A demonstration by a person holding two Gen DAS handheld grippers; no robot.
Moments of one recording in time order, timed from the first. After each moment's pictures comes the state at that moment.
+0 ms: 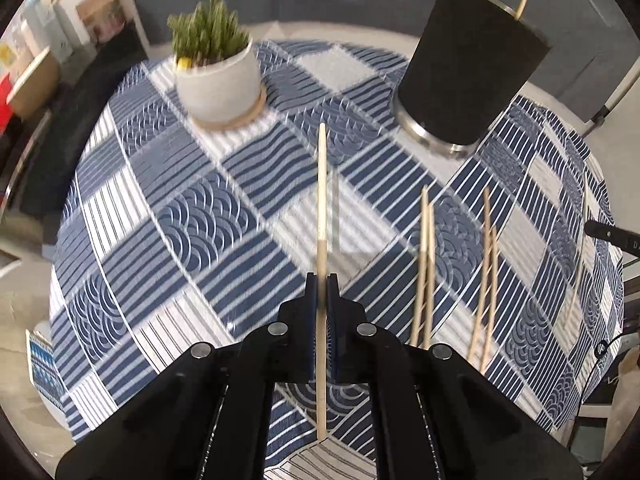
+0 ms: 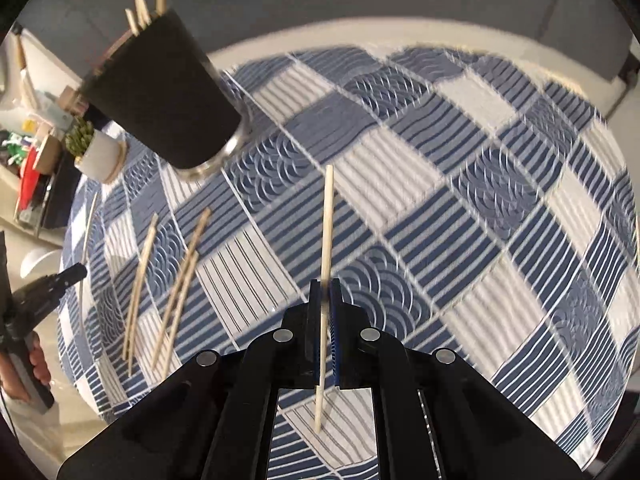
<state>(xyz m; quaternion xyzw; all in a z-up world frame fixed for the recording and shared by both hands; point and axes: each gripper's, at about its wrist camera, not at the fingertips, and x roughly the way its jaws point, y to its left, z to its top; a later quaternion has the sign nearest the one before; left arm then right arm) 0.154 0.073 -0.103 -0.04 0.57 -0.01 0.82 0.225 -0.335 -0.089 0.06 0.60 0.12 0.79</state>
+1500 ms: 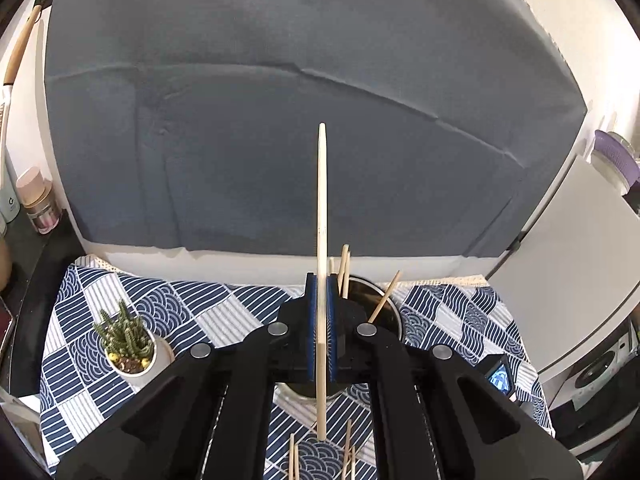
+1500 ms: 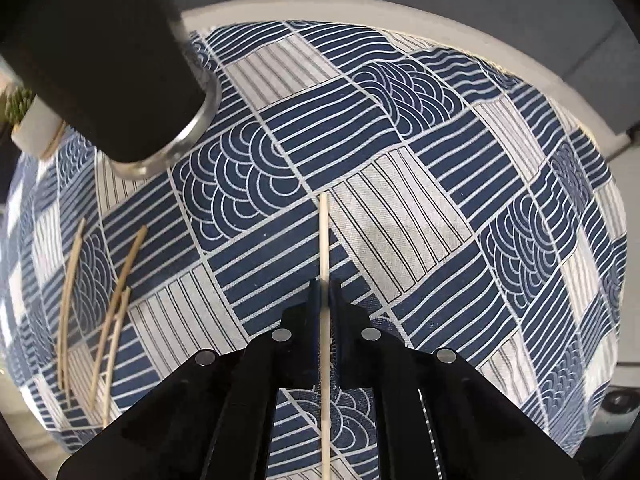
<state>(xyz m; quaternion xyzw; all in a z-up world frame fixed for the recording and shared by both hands) 0.276 0.027 0.050 -0.12 0.34 -0.12 0.92 0.270 -0.257 -0.156 -0.04 0.62 0.07 0.78</state>
